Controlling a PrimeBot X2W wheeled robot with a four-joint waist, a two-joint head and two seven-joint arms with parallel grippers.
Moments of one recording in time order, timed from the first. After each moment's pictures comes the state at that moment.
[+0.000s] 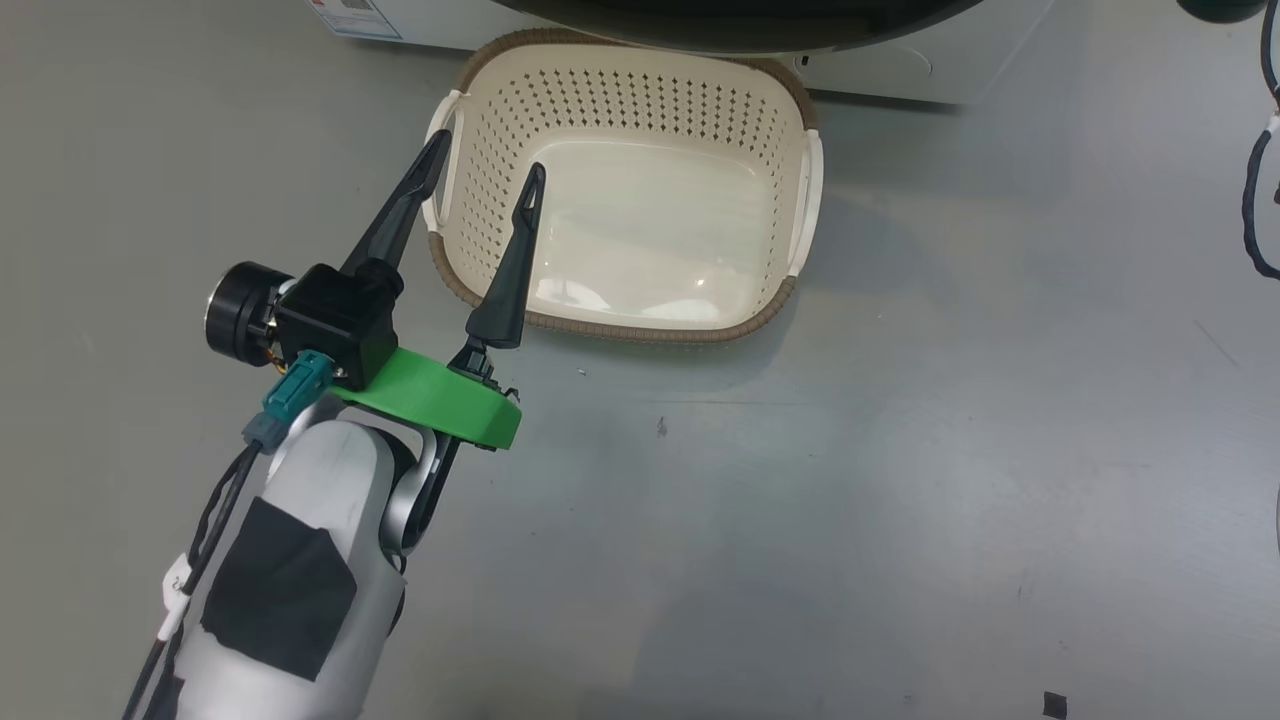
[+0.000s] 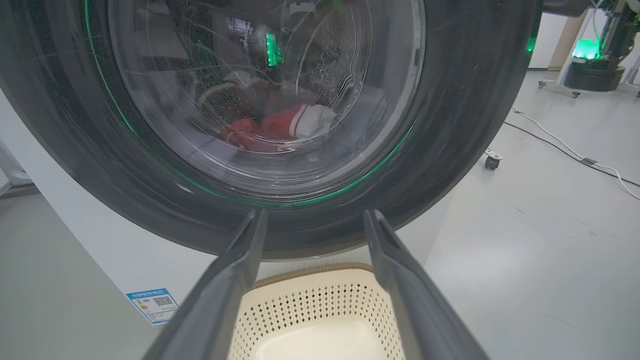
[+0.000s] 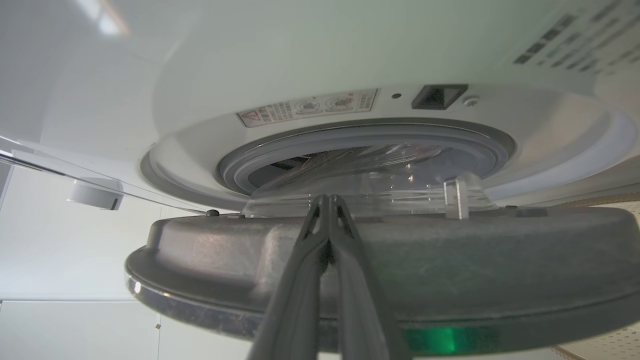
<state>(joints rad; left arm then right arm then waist) -0.55 0.03 -0.38 0.25 -0.30 -0.05 -0.25 -1.22 -0.20 0.02 0.66 1.61 0.04 0.69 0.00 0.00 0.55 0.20</state>
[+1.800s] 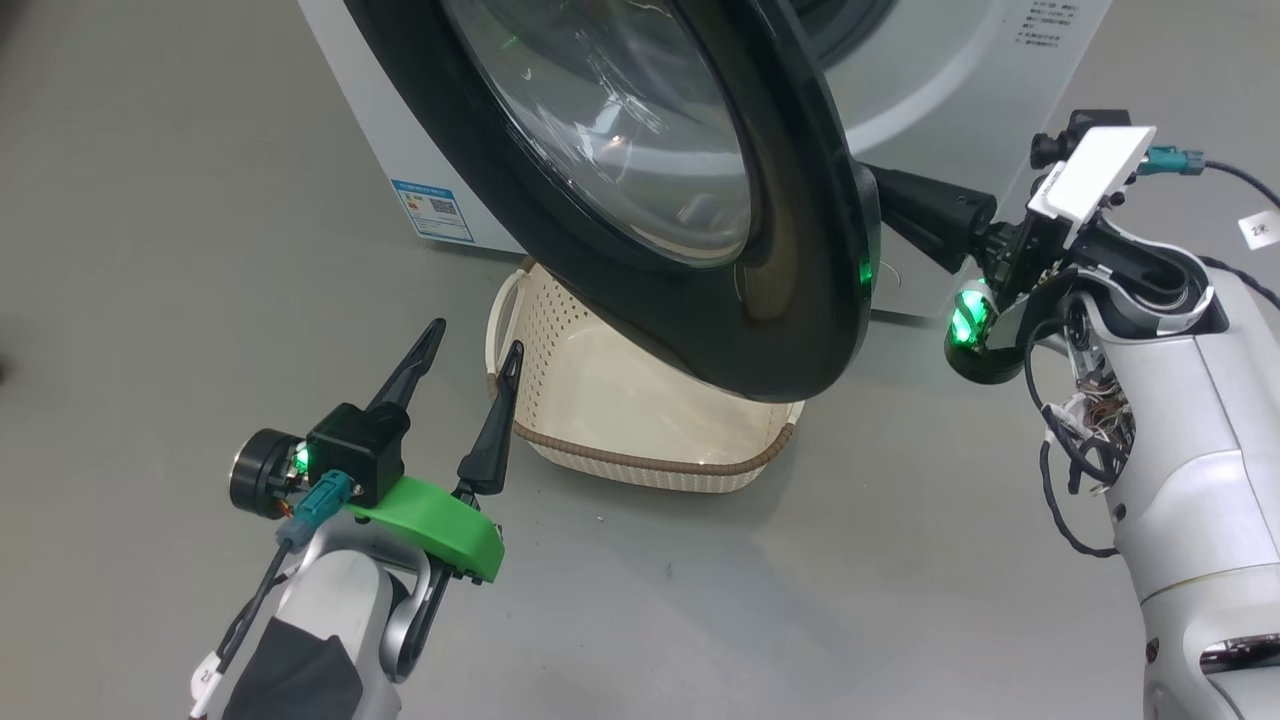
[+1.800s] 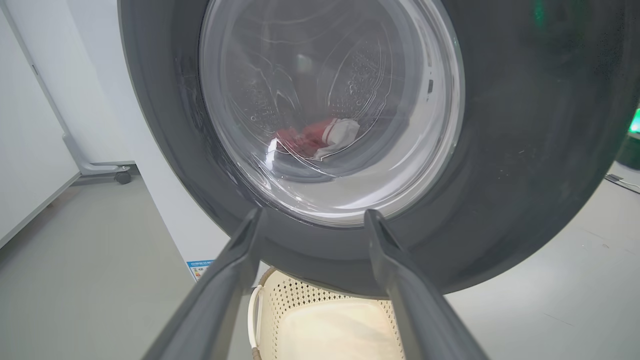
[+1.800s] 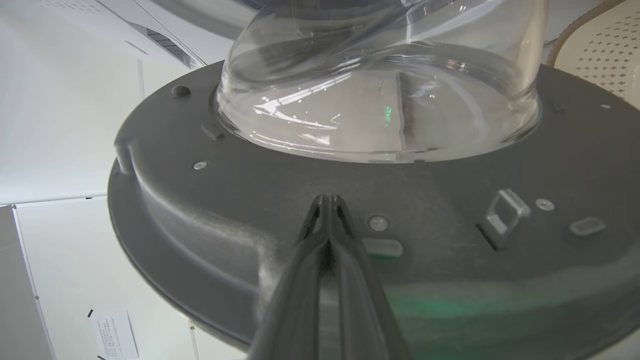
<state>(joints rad) -0.37 0.03 -0.35 0.38 -0.29 -0.07 -0.25 -0.81 -0.10 0.09 0.69 1.69 0.12 0.89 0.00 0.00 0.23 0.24</state>
